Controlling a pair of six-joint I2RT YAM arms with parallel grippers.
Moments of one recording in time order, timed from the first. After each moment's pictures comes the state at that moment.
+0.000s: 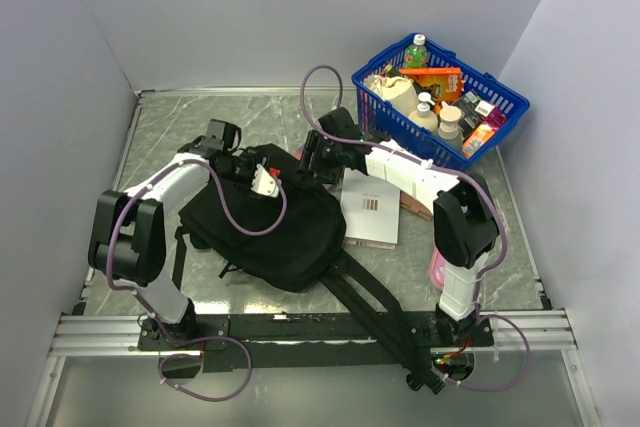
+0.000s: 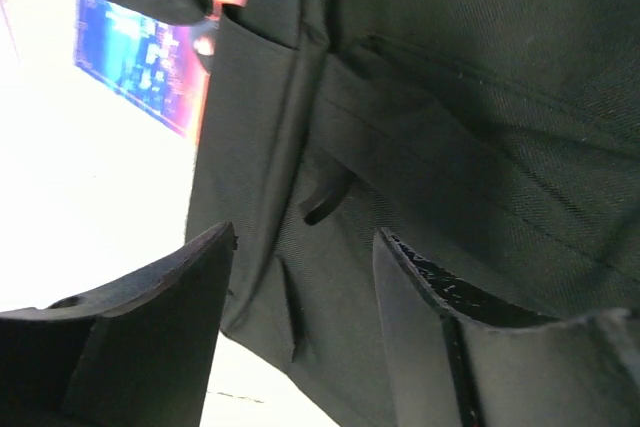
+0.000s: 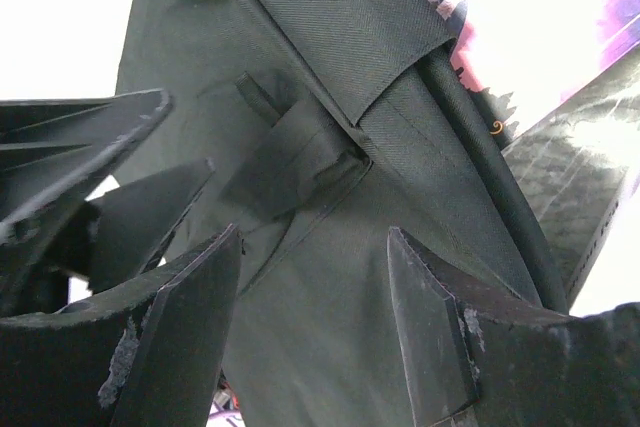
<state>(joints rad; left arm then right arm) -0.25 1.65 1.14 -0.51 0.68 1.63 0.63 1.86 1.51 -0.51 -0.14 0.86</state>
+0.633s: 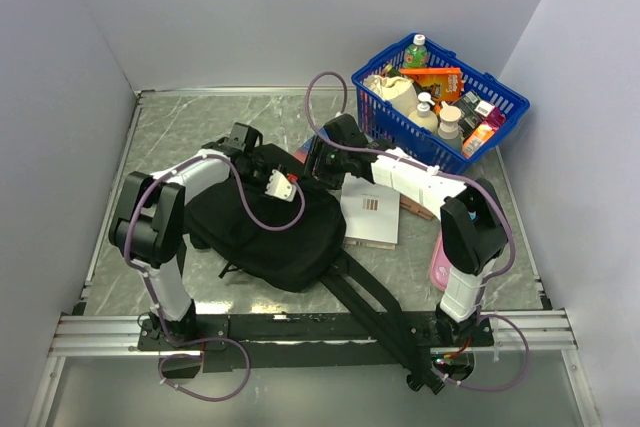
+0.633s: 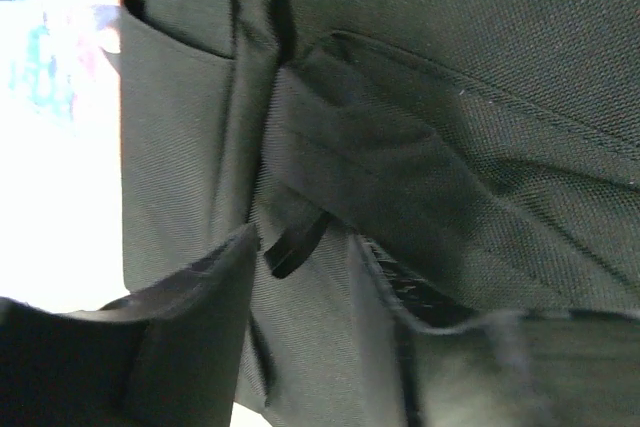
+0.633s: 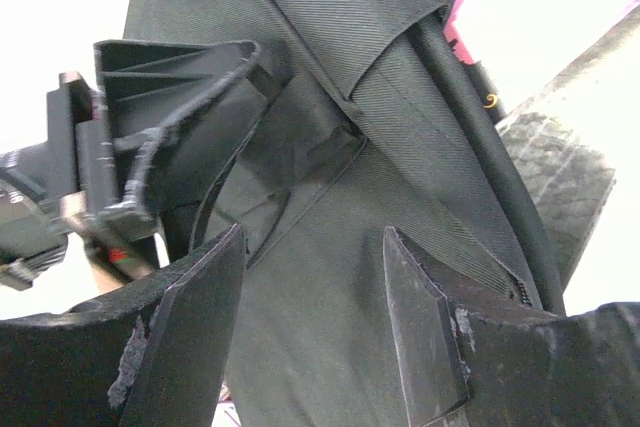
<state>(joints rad) -0.34 1.80 1.21 -0.51 0.52 1.60 0.63 1.80 1.39 -0.43 -0.16 0.87</state>
